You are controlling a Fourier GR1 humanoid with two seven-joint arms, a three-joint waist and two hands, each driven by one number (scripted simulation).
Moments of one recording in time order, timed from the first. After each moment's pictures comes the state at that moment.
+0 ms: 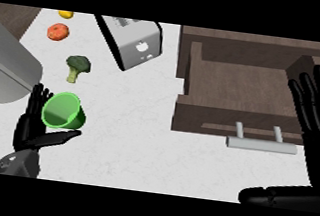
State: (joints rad) left arm -0.31 0.22 0.32 -0.53 0.18 -0.12 -0.82; right arm -0.10 -0.07 -0.02 -2.11 -0.13 0.11 0.19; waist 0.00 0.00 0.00
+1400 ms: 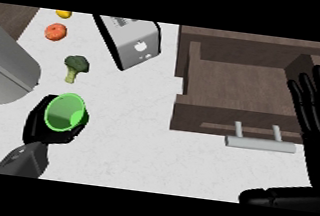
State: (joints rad) left arm -0.44 0.23 0.33 -0.30 0.22 -0.32 -0.95; right arm -0.10 -0.07 -0.02 -2.11 -0.14 0.12 0.19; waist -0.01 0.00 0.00
